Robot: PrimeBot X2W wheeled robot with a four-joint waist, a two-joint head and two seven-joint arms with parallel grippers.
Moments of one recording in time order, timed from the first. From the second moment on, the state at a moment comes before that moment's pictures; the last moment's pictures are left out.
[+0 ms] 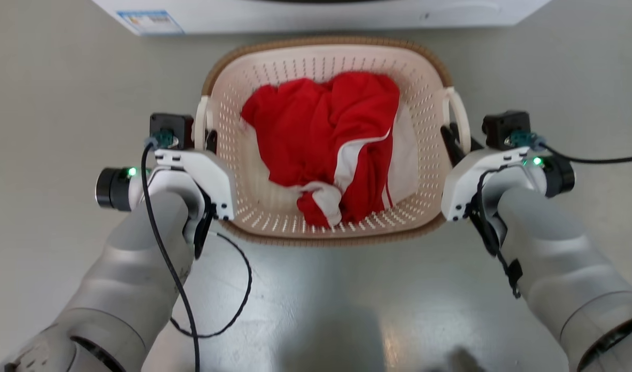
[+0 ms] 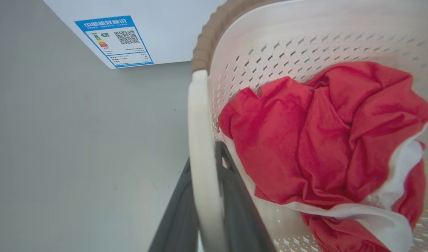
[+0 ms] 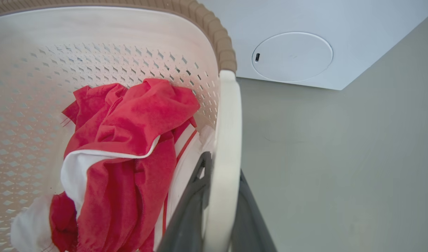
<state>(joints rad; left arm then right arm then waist) -0.99 0.11 -0.98 1.22 -0.97 0.05 -0.25 -0.98 -0.08 0.72 1.27 0.66 0.11 -0.23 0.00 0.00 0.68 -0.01</state>
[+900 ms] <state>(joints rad) -1.06 0.12 -0.81 1.13 -0.79 0.07 -0.25 -1.09 -0.09 0.48 1.25 0.42 0.11 -0.25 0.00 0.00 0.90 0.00</state>
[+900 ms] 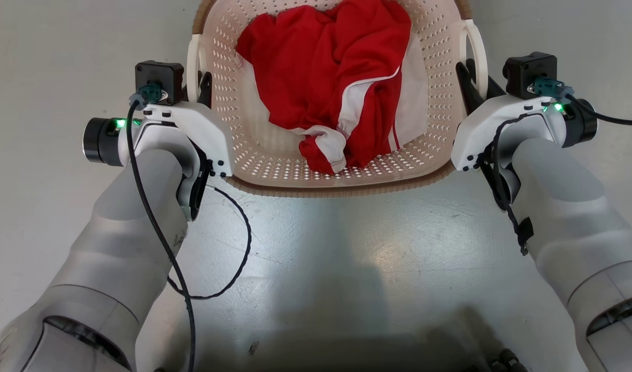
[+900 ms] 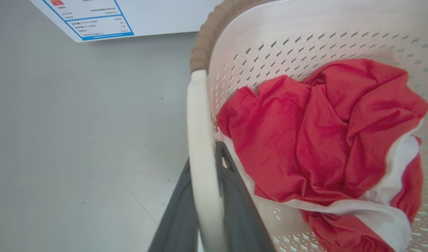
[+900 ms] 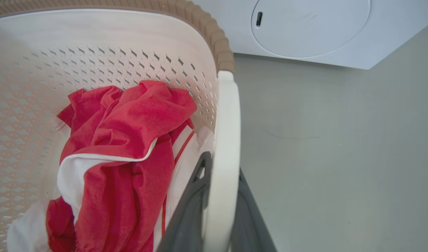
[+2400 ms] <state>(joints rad) -1.06 0.10 -0.65 1.19 -0.67 0.11 -0.26 -1.01 -0.07 0.24 1.11 0.31 0.12 -0.25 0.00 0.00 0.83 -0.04</state>
